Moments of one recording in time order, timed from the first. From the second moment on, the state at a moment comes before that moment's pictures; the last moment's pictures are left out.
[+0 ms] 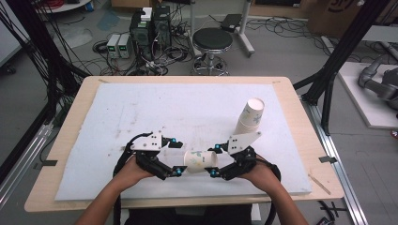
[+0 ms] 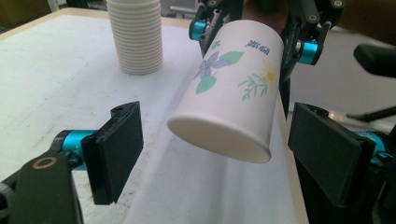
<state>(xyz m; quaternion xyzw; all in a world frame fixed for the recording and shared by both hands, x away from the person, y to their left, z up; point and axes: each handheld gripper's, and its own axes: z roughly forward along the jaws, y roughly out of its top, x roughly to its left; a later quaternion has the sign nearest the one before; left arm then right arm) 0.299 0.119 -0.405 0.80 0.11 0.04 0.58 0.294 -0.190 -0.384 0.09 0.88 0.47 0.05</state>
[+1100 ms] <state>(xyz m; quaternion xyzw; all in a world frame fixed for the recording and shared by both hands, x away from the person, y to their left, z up) 0.297 0.102 -0.427 0.77 0.08 0.00 0.64 0.292 -0.201 -0.394 0.09 0.84 0.53 0.01</state>
